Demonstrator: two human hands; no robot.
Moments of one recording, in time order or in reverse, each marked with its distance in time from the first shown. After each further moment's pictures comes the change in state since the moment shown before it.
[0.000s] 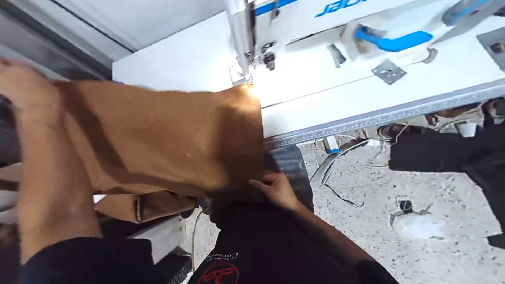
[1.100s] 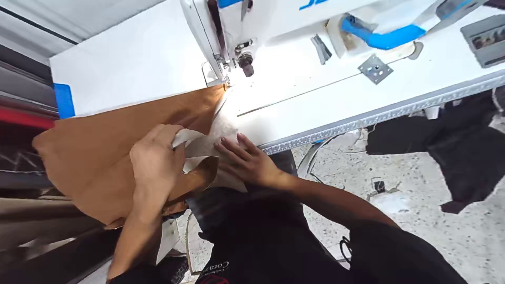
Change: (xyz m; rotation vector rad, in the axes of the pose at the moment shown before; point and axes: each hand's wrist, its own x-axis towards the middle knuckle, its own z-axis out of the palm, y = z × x) left_hand -0.155 0.089 0.135 -0.159 -0.036 0.743; right_hand 0.105 -0.018 -0.027 -1.056 -0.032 -1.001
